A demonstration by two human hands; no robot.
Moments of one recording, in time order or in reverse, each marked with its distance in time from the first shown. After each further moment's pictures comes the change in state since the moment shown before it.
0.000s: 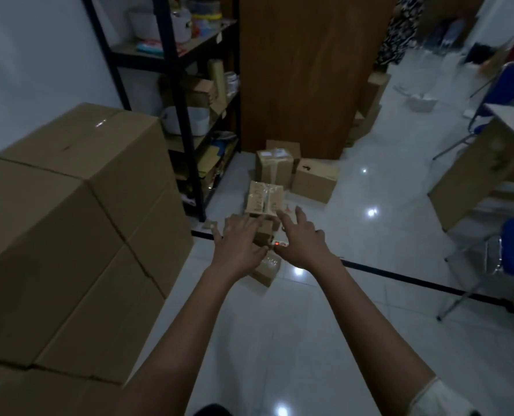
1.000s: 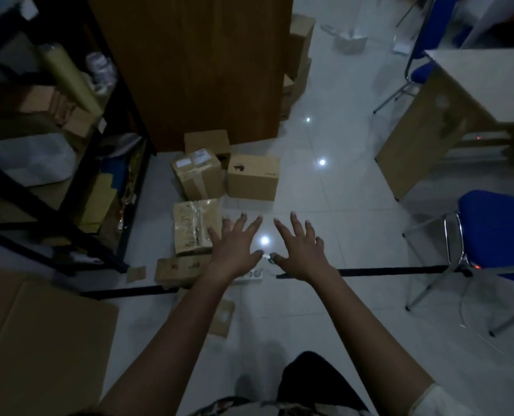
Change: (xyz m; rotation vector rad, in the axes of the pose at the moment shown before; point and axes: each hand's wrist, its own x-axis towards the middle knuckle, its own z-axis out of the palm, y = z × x) left_hand 0.433 0.130 0.103 0.165 -0.343 0.187; right_hand 0.307 0.271 -0.066 0.065 -0.101 0.276
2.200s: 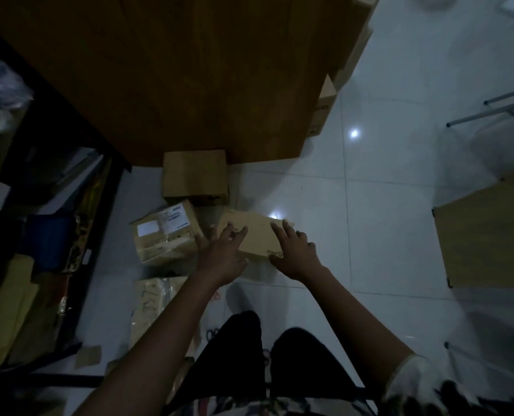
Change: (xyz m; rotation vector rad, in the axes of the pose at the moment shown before) left_hand 0.648 -0.081 -0.103 -0.068 -0.263 -0.214; right_hand 0.663 0.105 -0.174 -0.001 -0.264 -0.070
